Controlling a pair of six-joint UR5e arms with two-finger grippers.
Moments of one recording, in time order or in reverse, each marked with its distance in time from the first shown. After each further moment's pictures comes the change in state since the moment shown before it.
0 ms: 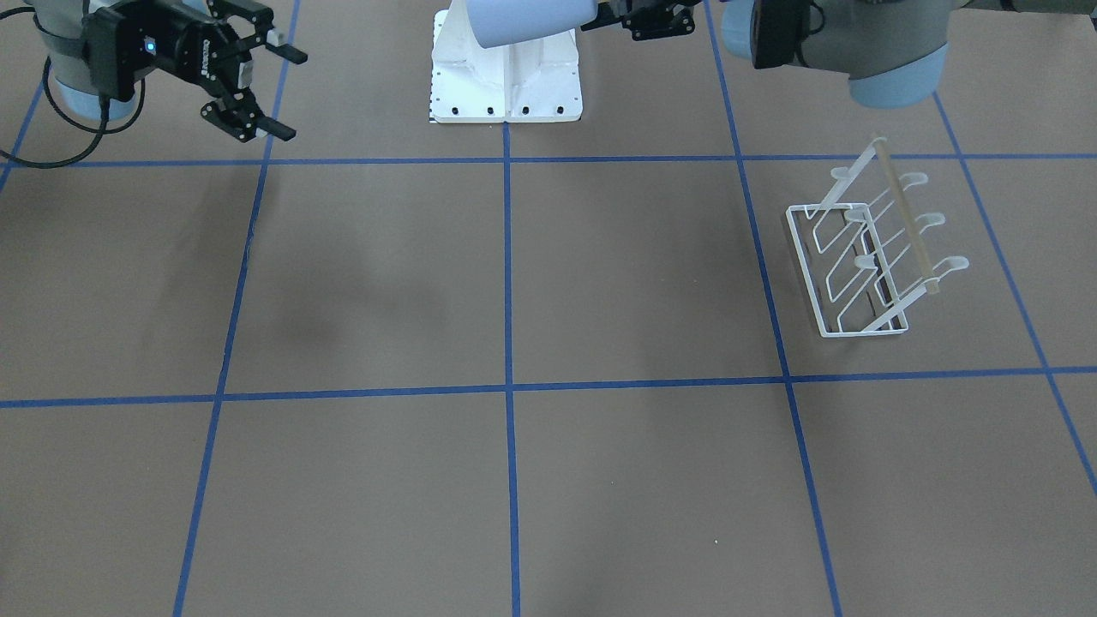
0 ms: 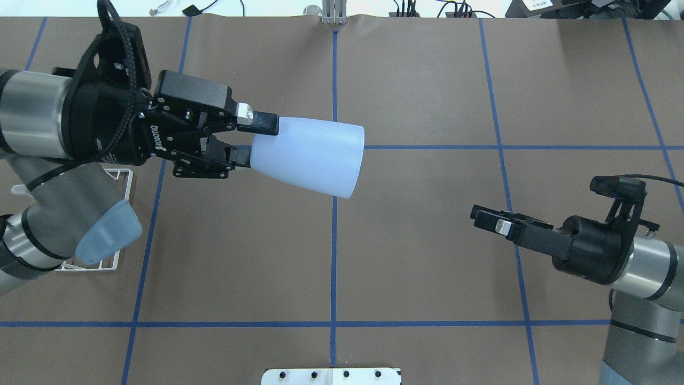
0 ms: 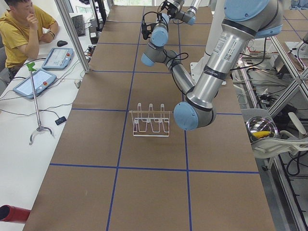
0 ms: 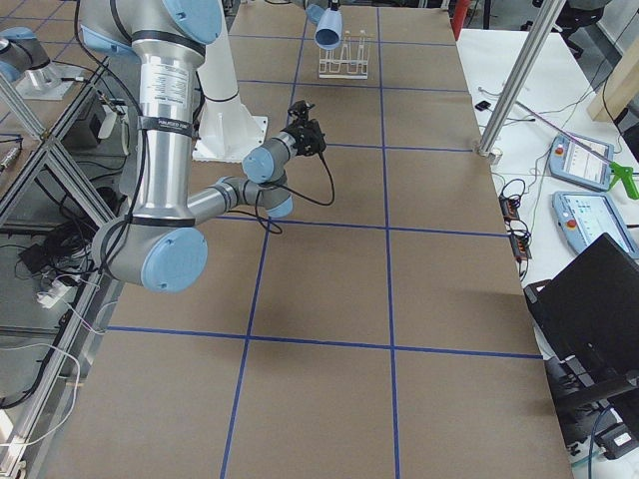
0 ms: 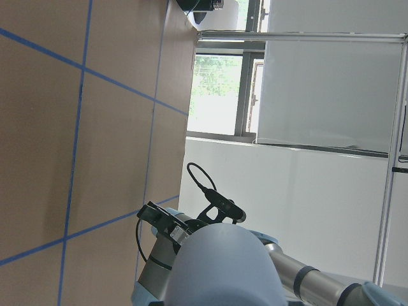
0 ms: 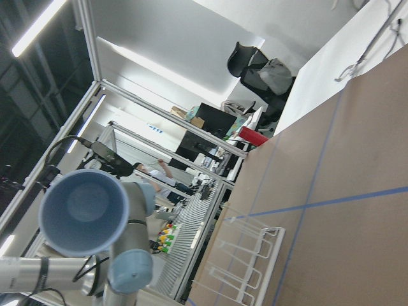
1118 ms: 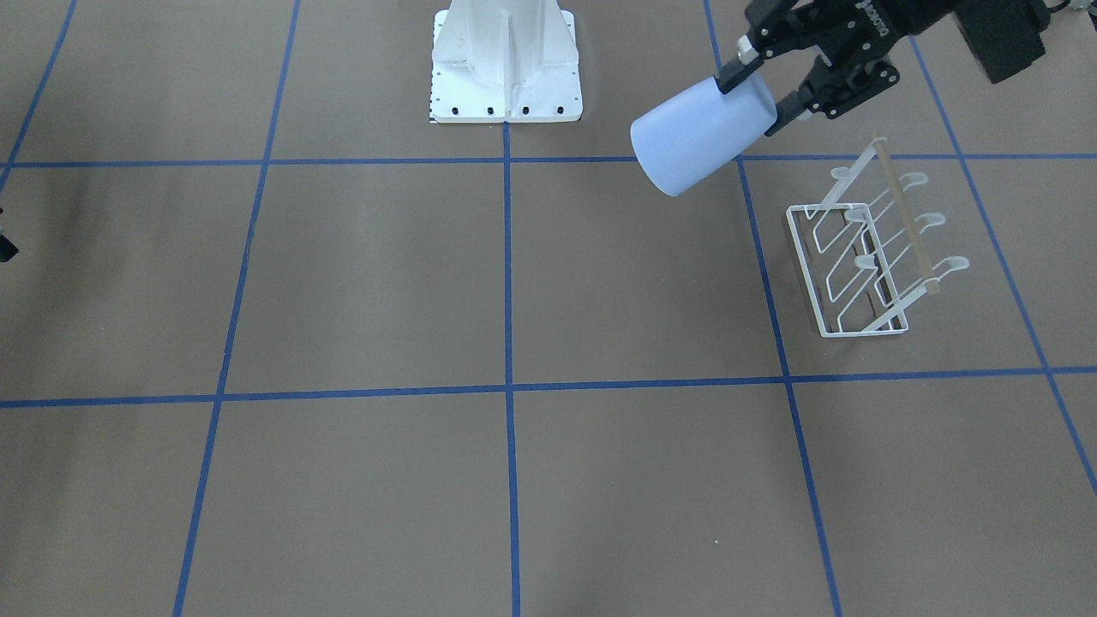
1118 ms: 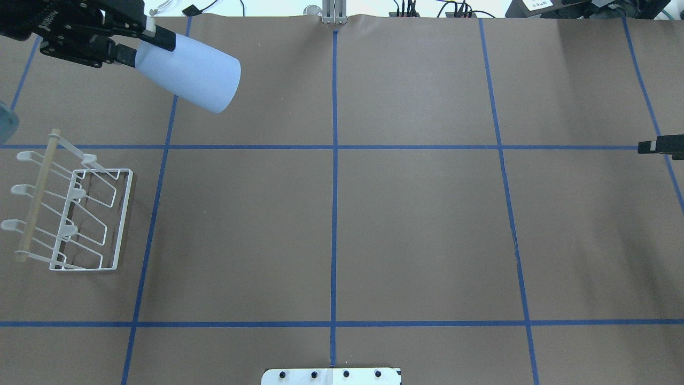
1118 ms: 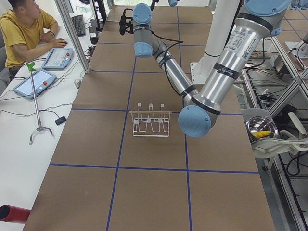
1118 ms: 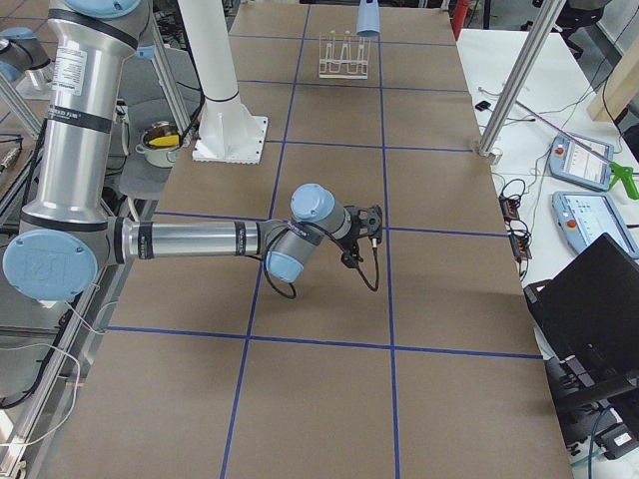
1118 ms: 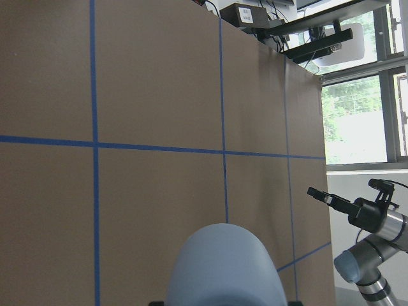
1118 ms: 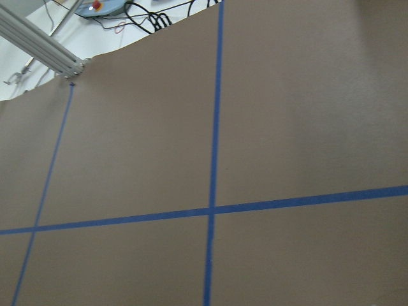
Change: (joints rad) left arm -0.306 0.025 -0.106 0.848 -0.227 0.772; right arm 0.755 -0.074 -0.117 -0.888 0.707 -0.533
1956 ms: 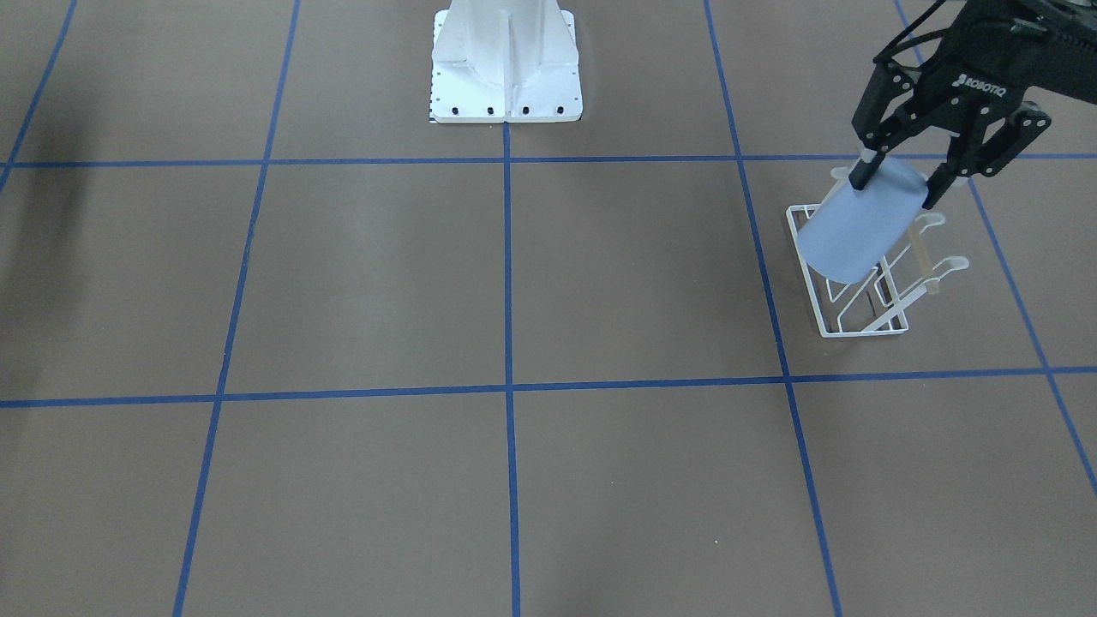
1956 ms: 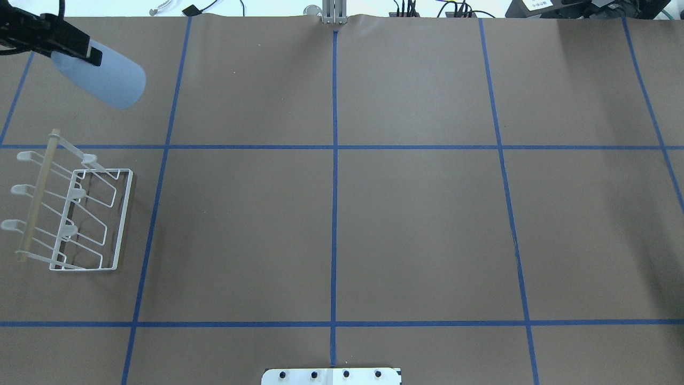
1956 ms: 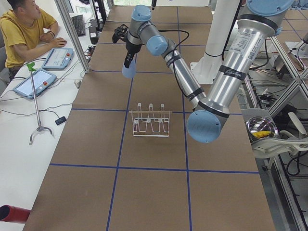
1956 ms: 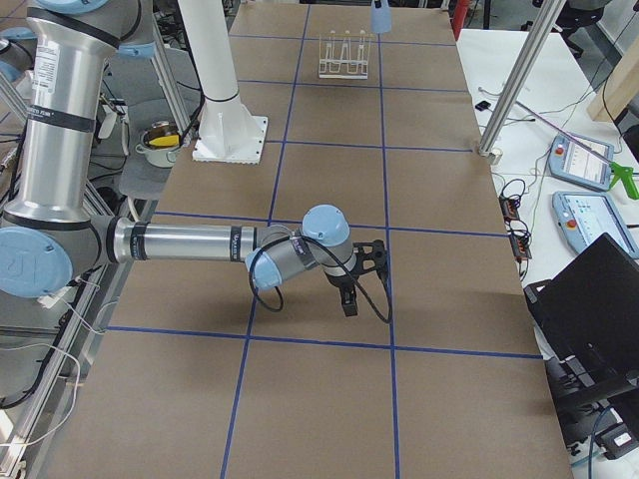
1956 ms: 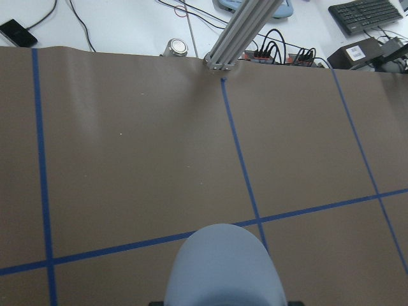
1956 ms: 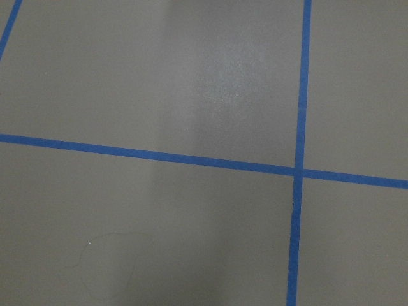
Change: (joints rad) left arm 0.005 0.104 -0.153 0.669 0.357 0.745; right arm 0.177 -0.002 0.005 -0.452 0.071 -0.563
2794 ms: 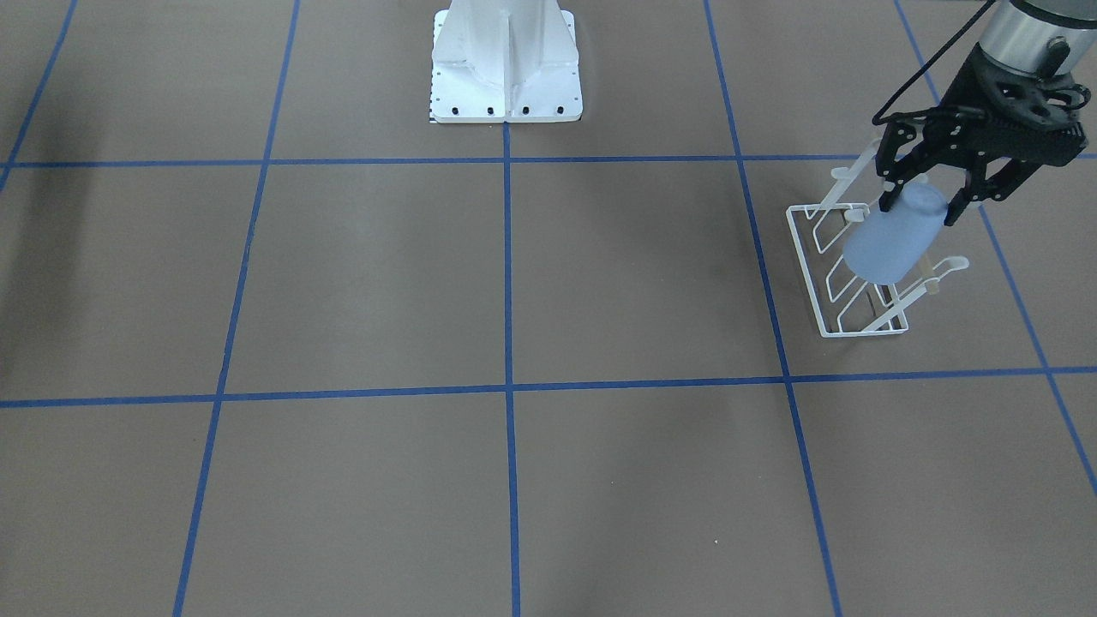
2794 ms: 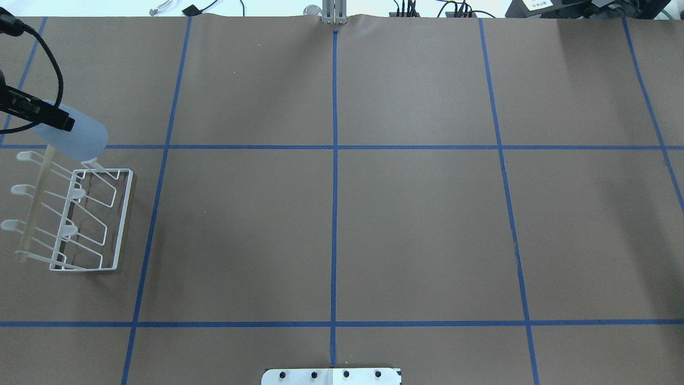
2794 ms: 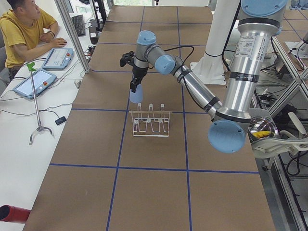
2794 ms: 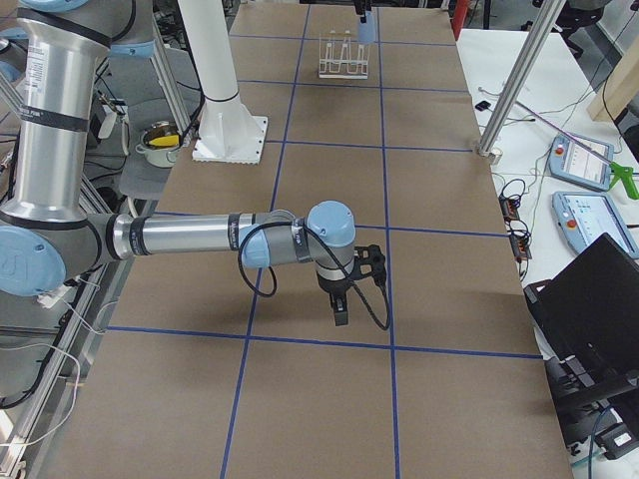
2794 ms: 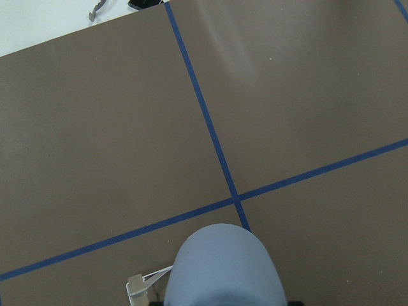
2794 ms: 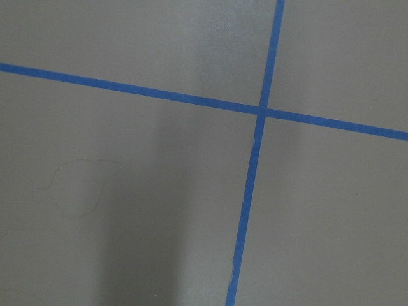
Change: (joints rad) left arm 0.079 0.186 0.005 -0.073 0.068 0.127; right arm 0.086 0.011 0.086 -0.365 0.013 -0.304
